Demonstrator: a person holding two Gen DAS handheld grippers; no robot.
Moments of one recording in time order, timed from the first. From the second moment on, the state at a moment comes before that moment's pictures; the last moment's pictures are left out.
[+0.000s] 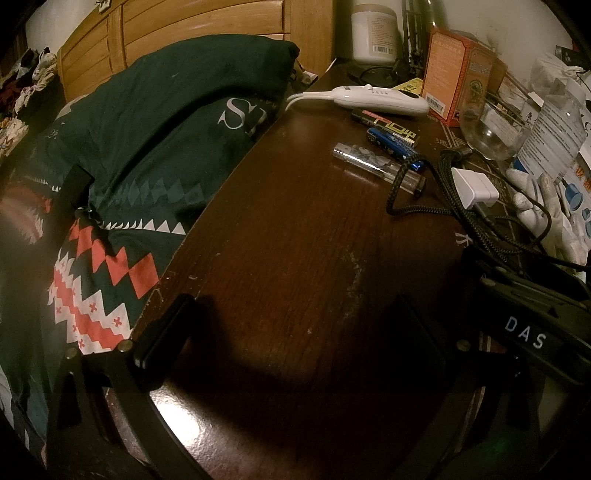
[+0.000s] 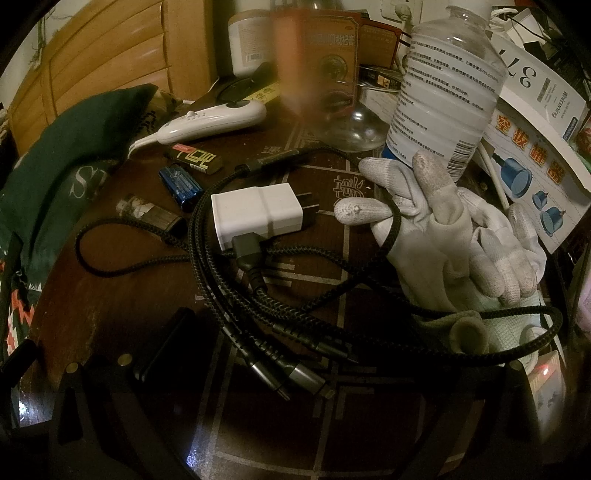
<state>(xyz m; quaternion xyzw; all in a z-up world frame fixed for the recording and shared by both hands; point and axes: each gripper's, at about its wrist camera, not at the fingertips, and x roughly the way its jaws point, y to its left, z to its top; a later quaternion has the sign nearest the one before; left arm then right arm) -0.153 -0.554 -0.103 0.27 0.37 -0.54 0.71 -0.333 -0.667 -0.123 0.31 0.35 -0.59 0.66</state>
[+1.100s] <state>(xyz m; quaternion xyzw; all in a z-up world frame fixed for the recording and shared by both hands) -0.153 -0.554 -0.103 0.27 0.37 -0.54 0.71 -0.333 -0.667 -0.123 0.31 0.35 -0.59 0.66</state>
